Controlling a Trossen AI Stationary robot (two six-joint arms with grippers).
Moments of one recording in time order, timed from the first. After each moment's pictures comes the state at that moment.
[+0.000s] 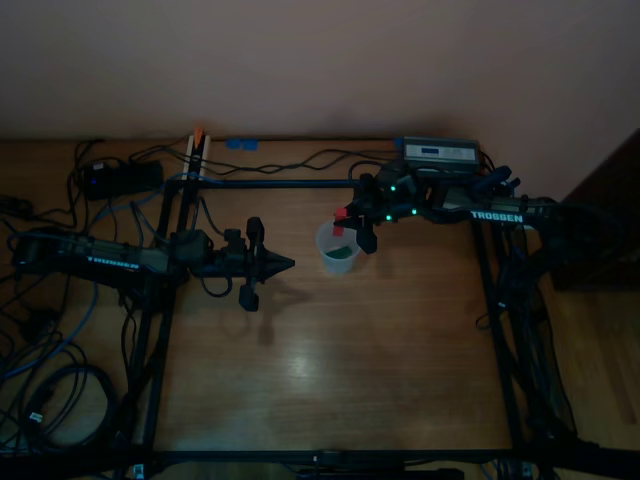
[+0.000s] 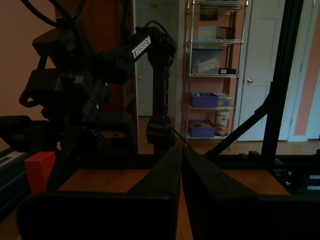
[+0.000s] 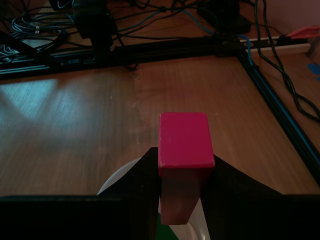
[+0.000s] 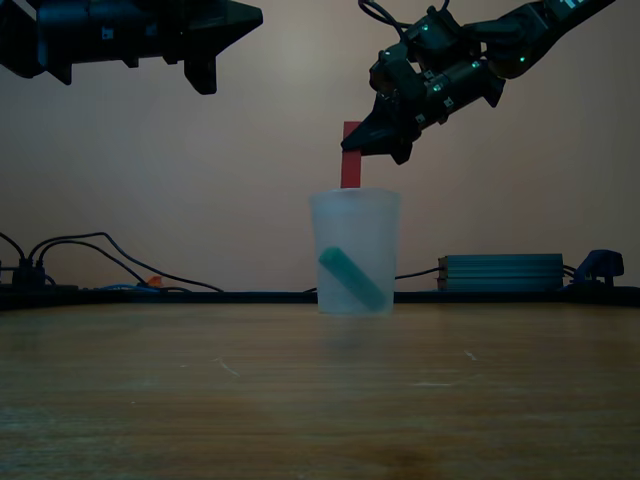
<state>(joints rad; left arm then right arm) 0.00 1.05 0.52 0.63 0.00 0.00 -0.40 1.49 1.07 -0.06 -0.31 -0.10</state>
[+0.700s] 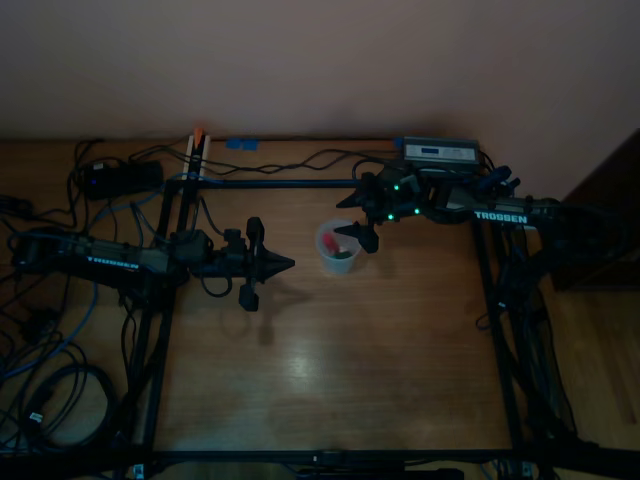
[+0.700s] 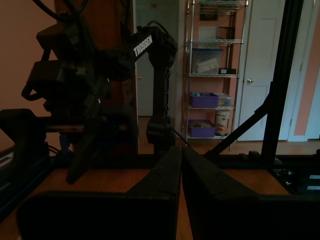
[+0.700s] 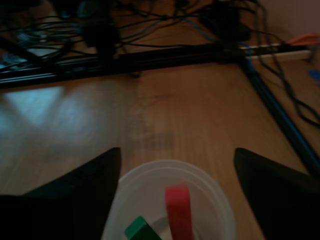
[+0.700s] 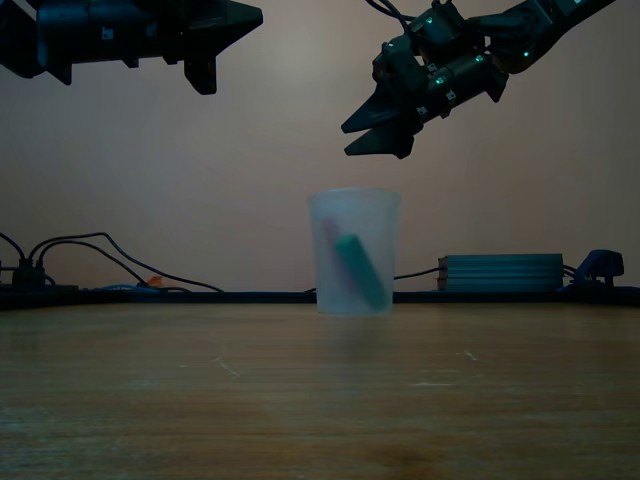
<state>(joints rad) 0.00 1.05 0.52 0.63 0.00 0.00 -0.40 1.47 1.07 -0.06 -0.28 -0.07</state>
